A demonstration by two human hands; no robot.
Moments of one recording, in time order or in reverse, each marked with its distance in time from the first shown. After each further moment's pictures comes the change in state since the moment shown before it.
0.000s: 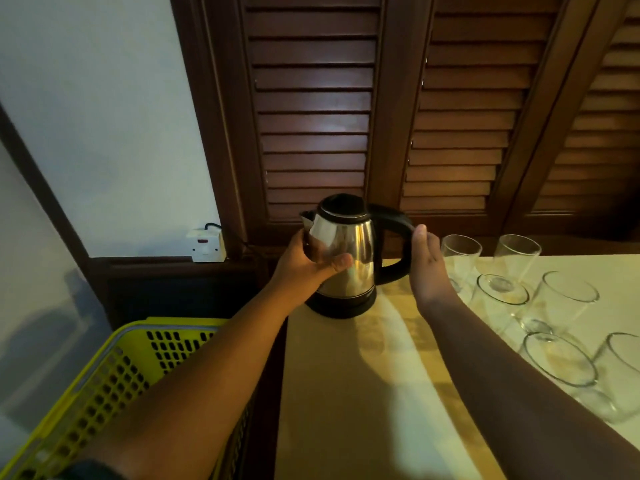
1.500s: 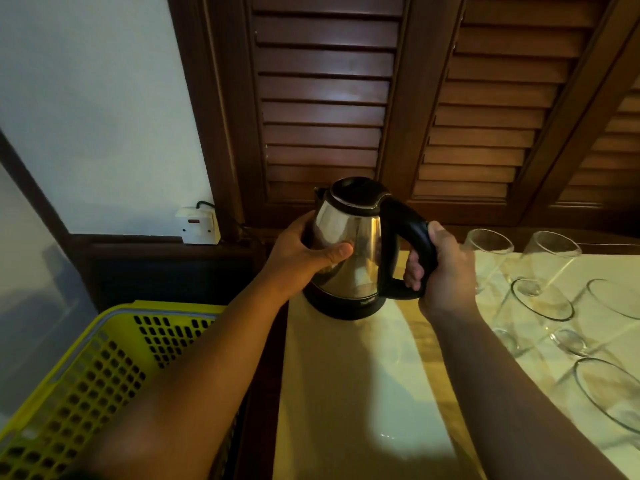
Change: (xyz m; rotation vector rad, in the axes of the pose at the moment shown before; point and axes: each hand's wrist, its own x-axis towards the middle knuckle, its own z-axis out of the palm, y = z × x) left_hand 0.035 -0.025 -0.012 -0.185 -0.062 0.057; right_hand 0.006 0.004 0.019 0.451 -0.094 -0.080
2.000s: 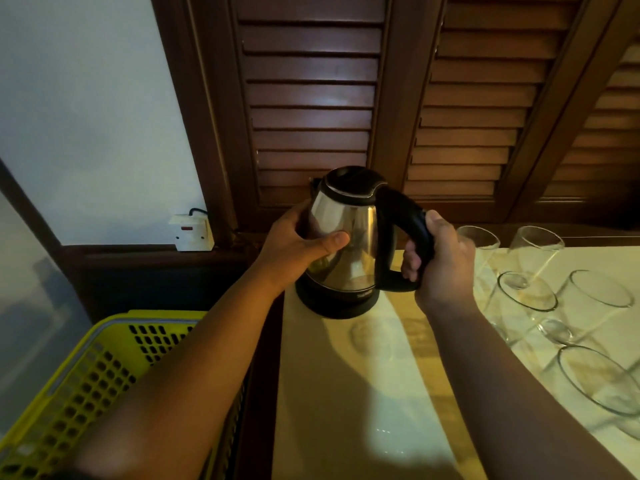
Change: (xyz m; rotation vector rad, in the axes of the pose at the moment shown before) left_hand 0.004 0.017 -0.002 0.002 -0.023 0.057; right_hand -0.012 -0.026 0.010 0.001 0.076 -0.054
